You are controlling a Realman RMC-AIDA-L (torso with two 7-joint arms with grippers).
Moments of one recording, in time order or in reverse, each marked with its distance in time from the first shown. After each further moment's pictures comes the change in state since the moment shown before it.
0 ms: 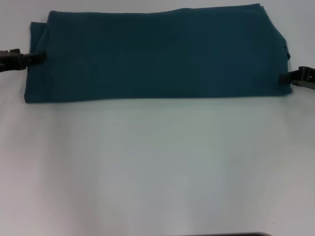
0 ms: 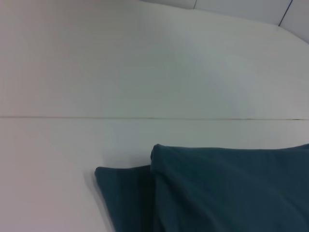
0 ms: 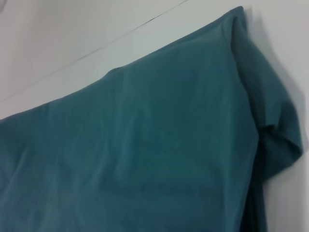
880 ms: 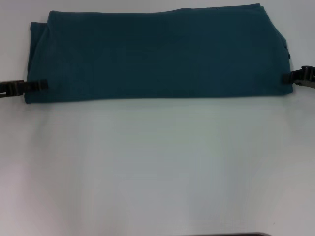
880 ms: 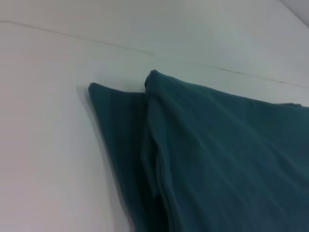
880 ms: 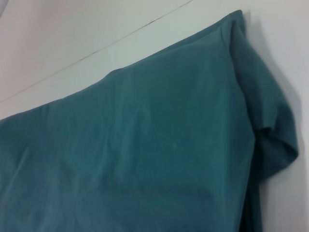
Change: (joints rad) left arm 0.030 0.080 -0.004 0.102 0.015 0.153 -0.091; right arm -0.005 -0.006 0.001 0.010 0.000 0.014 -0.001
